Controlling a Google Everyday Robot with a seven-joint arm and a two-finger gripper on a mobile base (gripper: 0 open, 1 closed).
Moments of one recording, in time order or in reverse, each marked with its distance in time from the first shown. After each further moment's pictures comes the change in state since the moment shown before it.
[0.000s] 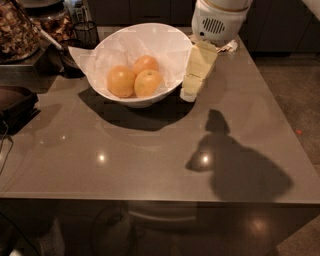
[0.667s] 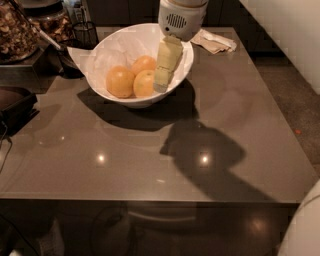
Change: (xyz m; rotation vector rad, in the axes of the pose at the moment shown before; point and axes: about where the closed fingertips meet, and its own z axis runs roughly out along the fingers) arm -0.066 -0.012 0.024 -0.042 -0.004 -0.064
